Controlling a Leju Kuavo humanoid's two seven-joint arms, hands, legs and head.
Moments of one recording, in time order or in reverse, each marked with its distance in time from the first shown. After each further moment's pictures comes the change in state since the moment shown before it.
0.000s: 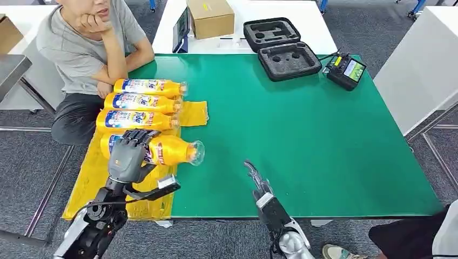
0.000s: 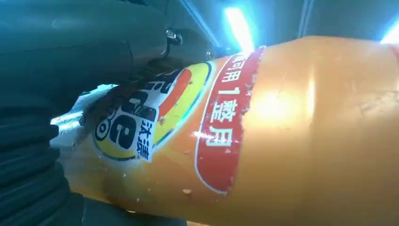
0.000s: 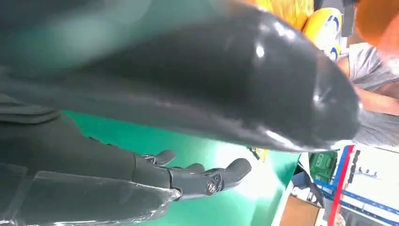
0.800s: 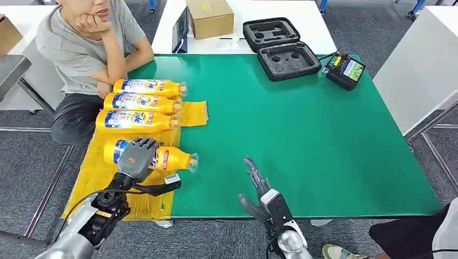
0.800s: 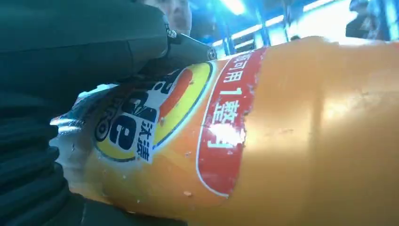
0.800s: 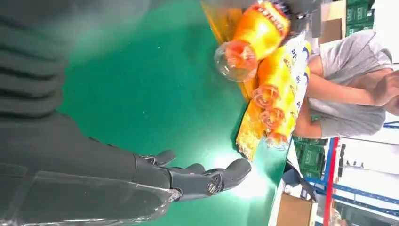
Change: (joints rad) left arm -0.208 -0.003 -0.042 0.493 -0.216 -0.059 0.103; right arm 0.002 0.023 -0.003 -0.019 -0.094 0.045 0.000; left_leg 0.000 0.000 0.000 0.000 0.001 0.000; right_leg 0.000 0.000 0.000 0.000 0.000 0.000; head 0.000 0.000
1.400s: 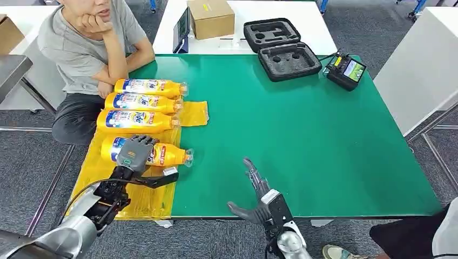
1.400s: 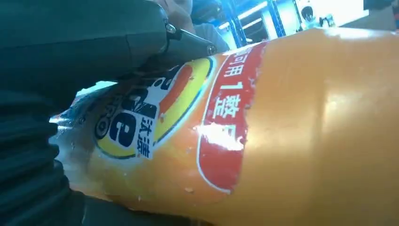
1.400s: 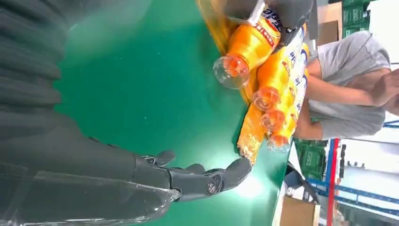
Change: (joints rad) left arm -0.140 -0.034 -0.021 0.255 -0.004 -0.003 0.031; right arm 0.009 -0.004 0.008 0.007 -0.033 -0.011 0.000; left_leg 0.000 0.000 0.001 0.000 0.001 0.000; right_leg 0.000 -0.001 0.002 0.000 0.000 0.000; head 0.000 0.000
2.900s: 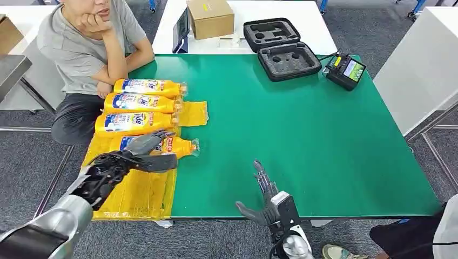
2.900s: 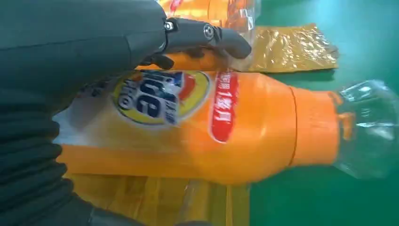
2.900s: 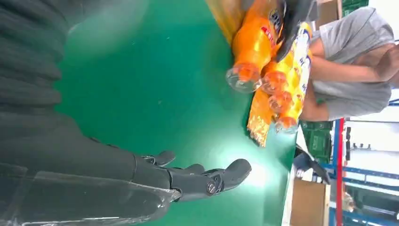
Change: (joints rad) left arm -0.062 0.062 0.000 -0.143 0.528 -0.671 -0.339; right arm 0.025 -0.023 -0.014 -0.014 -0.065 -0.017 0.000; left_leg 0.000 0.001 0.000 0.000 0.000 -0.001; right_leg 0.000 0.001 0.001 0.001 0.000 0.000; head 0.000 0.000
